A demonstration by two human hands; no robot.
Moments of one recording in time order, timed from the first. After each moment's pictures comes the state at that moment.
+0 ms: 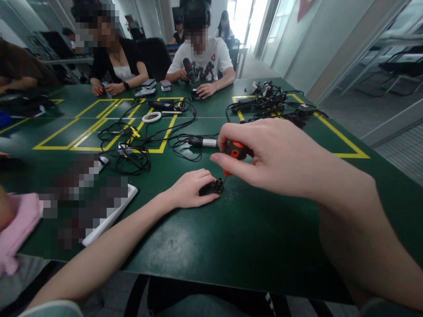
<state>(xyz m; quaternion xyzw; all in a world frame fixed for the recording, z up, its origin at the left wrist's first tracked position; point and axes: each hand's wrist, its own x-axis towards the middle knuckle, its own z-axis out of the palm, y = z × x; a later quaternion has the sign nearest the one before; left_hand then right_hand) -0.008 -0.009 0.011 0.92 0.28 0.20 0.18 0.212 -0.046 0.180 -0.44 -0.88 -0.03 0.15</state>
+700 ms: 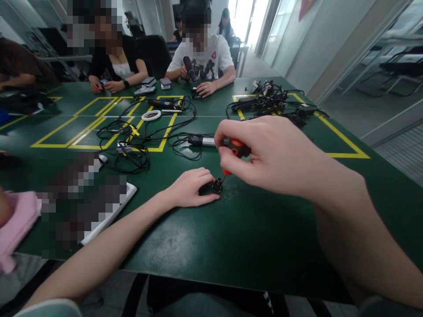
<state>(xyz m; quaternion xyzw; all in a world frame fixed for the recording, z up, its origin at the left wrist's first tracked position) -0.008 -0.009 0.011 0.93 0.28 0.20 0.16 0.206 -0.045 0.183 -0.45 -0.88 -0.01 0.15</state>
